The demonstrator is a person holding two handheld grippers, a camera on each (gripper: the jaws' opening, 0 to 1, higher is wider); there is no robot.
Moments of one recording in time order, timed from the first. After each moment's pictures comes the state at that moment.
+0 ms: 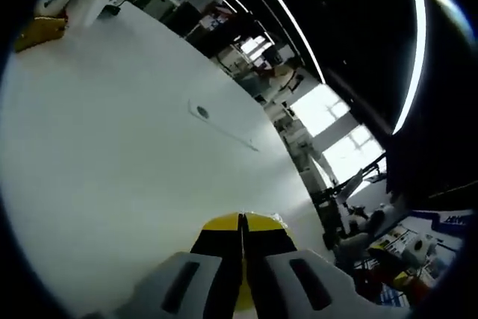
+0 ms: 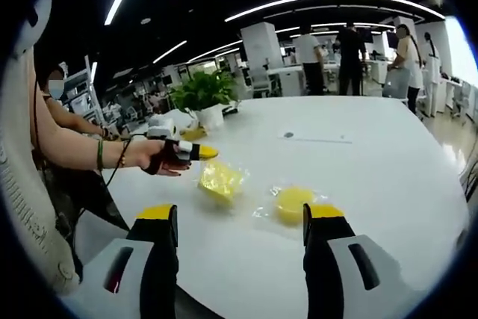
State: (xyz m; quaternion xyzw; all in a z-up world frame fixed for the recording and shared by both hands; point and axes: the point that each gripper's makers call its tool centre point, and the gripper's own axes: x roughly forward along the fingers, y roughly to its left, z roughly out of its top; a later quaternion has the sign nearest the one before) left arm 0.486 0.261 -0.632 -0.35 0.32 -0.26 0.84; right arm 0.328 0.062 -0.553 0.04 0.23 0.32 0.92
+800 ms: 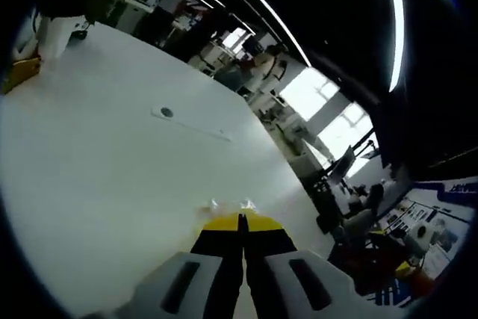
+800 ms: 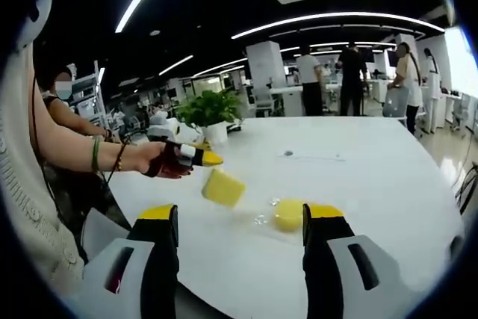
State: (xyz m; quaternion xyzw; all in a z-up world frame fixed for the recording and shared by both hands) left arm 0.451 0.224 -0.583 -0.29 0.31 -0.30 0.86; right arm 0.302 0.048 -0.523 0.04 0.17 0.33 0.93
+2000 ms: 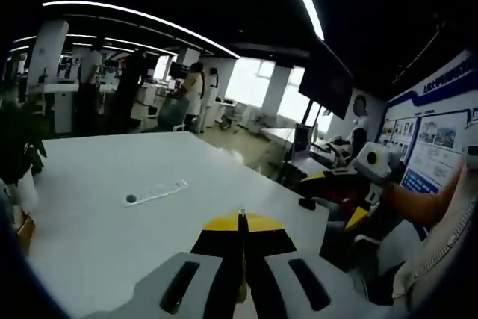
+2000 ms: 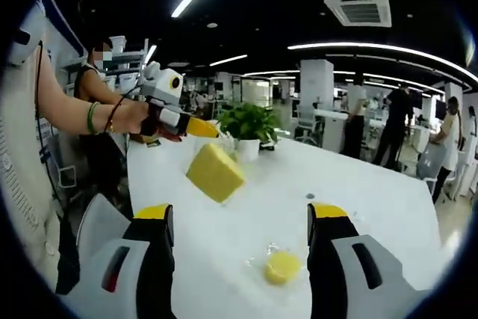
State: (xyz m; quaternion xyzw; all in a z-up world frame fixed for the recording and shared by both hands) left arm 0.407 0.209 -0.417 -0.07 0.18 -0.45 0.87; right arm 0.356 0.092 -0.446 -0.09 0.12 0.48 0.86
